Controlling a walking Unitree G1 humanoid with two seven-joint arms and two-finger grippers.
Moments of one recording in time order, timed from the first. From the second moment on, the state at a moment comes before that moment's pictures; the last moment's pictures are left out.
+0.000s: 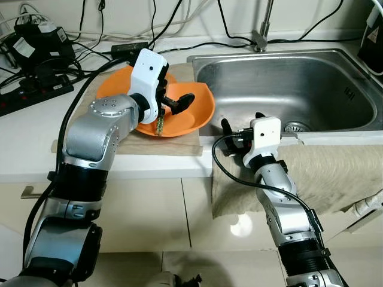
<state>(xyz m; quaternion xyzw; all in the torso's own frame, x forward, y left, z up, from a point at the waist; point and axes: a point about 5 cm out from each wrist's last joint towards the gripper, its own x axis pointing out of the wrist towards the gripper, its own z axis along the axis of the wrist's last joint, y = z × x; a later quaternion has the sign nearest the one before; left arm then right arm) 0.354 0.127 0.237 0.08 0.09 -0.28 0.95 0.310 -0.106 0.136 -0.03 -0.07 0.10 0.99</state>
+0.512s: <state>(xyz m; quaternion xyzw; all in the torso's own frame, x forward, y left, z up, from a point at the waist) 0.370 0.142 0.213 0.05 0.14 -0.22 0.97 0.309 -0.107 0.134 -0.04 -0.07 0.11 0.99</state>
